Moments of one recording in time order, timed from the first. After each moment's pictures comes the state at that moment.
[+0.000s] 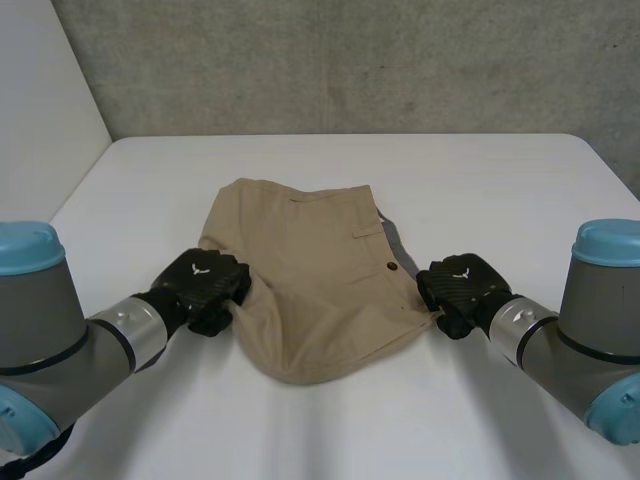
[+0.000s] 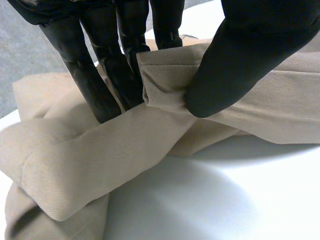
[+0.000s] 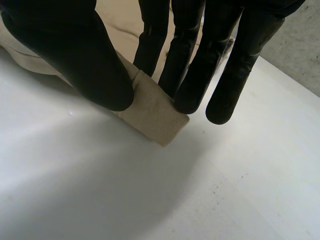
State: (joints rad) left arm 4.44 -1.92 -1.80 3.31 -1.16 3.53; right arm 1.88 -1.08 1.67 -0.13 1.25 2.69; left_hand 1.10 1.19 1.18 1.19 0.97; right_hand 0.95 1.18 1.18 1.19 0.98
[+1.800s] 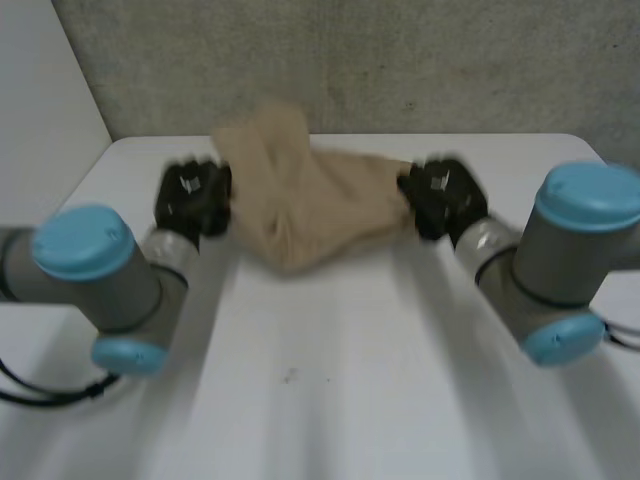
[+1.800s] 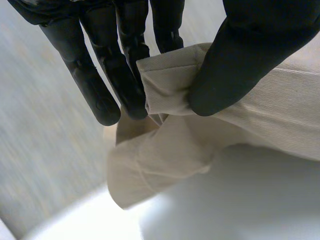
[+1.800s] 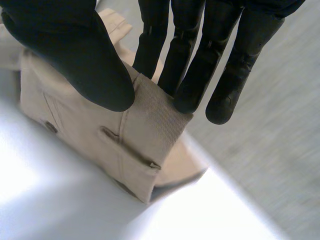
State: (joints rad) left arm 4.30 -2.15 -1.55 3.73 -1.59 3.36; right arm 2.00 -1.00 1.40 -0.29 1.38 2.72; left_hand 1.09 1.11 1.11 1.12 0.96; right_hand 0.96 1.18 1.18 1.19 0.99
